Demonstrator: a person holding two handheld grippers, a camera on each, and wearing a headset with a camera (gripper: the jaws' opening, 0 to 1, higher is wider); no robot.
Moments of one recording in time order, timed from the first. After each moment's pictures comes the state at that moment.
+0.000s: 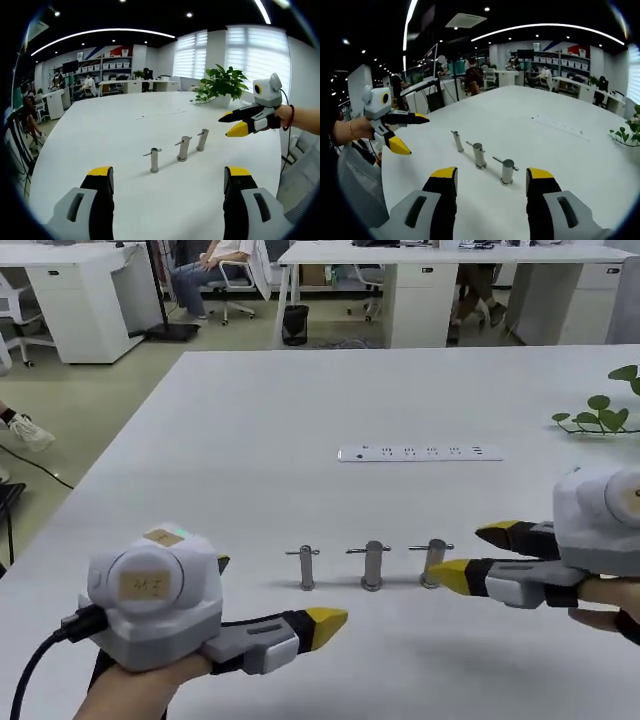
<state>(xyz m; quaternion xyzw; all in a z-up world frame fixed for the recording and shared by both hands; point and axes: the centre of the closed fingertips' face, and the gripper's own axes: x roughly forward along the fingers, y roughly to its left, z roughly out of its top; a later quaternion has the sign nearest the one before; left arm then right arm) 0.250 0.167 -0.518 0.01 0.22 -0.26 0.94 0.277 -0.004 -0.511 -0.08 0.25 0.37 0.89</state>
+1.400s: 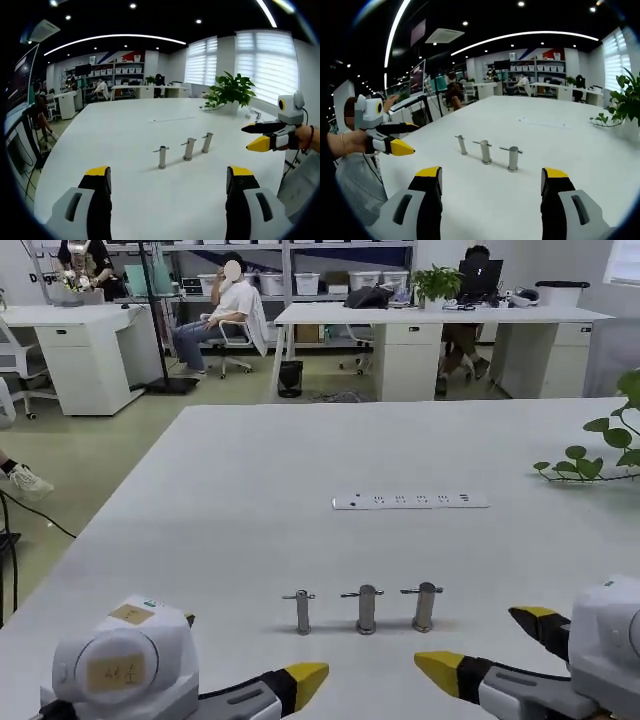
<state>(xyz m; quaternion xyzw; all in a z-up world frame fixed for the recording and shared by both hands) 0.223 0.188 -0.507 0.00 0.19 -0.21 0.96 0.229 -0.011 -0.508 -0.03 0.21 0.29 0.93</state>
